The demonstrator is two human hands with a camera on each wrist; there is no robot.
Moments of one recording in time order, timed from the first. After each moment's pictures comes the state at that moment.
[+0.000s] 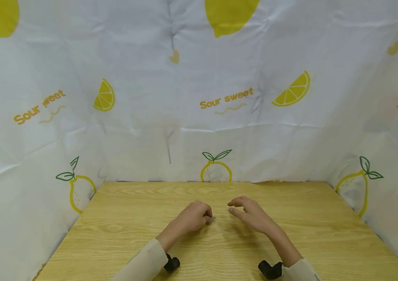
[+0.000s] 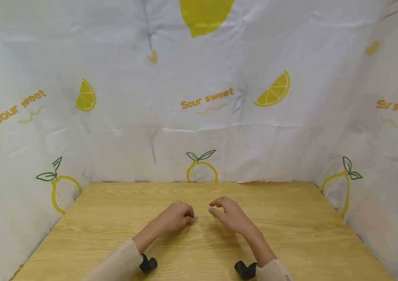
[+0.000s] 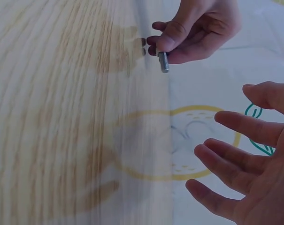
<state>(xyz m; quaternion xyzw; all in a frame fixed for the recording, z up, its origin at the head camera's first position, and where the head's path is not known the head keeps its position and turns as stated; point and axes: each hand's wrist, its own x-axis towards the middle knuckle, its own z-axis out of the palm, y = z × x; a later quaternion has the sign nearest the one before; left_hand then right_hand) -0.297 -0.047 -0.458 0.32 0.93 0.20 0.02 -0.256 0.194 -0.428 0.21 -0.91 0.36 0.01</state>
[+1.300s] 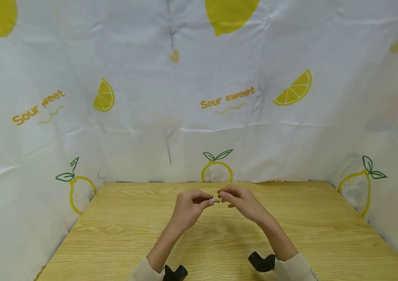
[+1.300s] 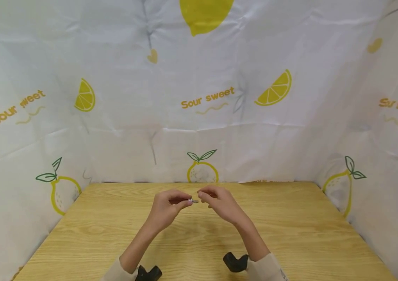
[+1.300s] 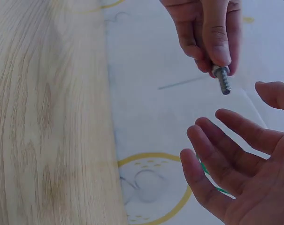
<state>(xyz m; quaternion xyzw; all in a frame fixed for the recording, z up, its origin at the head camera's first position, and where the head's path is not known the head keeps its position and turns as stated) -0.256 -0.056 -0.408 0.26 0.80 0.53 -0.15 -0.258 0.165 -0.385 0.22 -0.84 0.49 -0.02</state>
